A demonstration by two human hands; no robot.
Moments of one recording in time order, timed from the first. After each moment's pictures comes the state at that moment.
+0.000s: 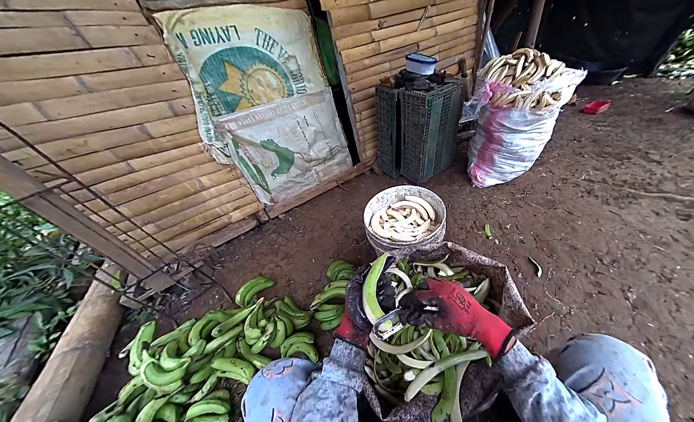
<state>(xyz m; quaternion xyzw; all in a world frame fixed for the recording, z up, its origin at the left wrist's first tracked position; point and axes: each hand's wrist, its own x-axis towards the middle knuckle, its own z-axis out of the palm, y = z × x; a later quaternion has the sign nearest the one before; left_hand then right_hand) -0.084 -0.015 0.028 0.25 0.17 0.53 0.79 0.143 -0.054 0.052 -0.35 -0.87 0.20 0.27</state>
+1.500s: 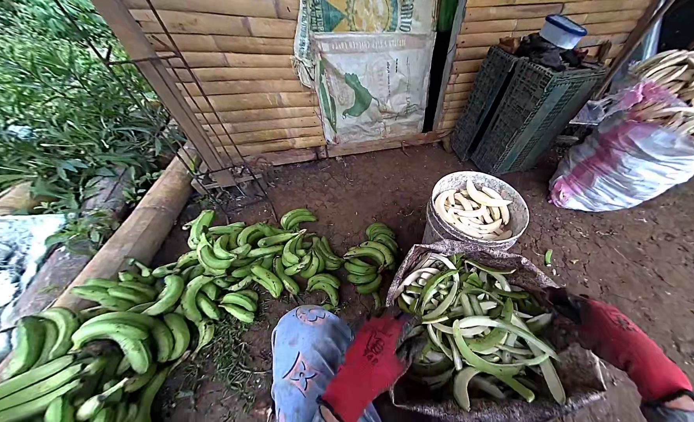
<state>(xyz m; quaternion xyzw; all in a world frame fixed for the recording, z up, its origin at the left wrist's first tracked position) -0.128 -0.142 0.076 0.69 0.65 0.10 0.29 0.238 -0.013 0.069 -0.69 -0.69 0.21 -0.01</state>
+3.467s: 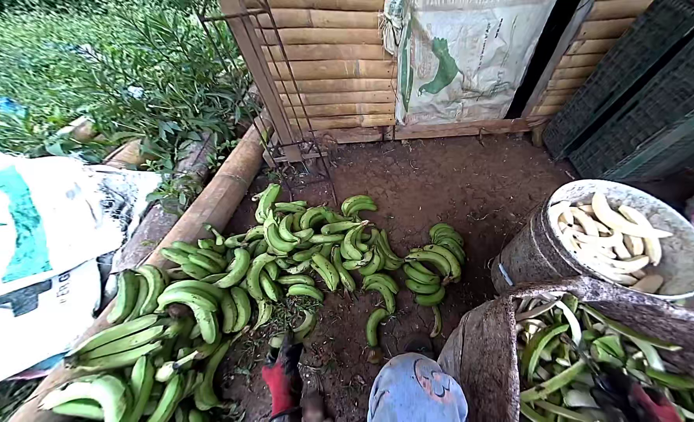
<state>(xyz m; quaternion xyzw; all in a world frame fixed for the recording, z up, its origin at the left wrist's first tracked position) -0.418 -0.216 -0.176 -0.02 0.70 0.70 0.13 0.122 -0.024 -0.038 -0.67 -0.72 0.18 -0.04</state>
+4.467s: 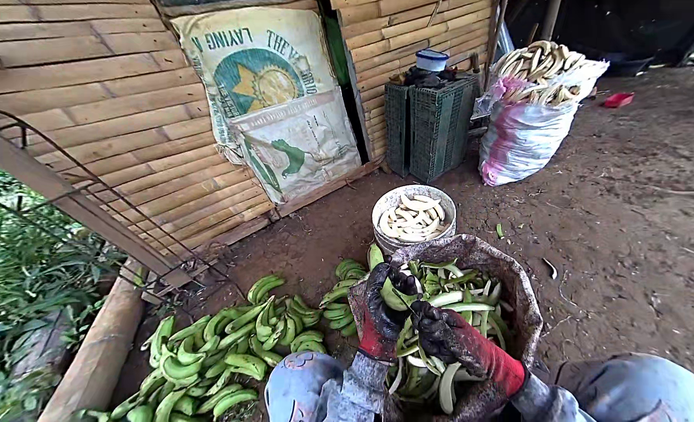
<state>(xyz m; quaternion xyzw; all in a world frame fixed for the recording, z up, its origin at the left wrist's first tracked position) -0.037 -0.050 0.069 0.27 0.23 0.67 0.66 0.119 -0.095 0.029 -0.18 -0.52 0.73 0.40</state>
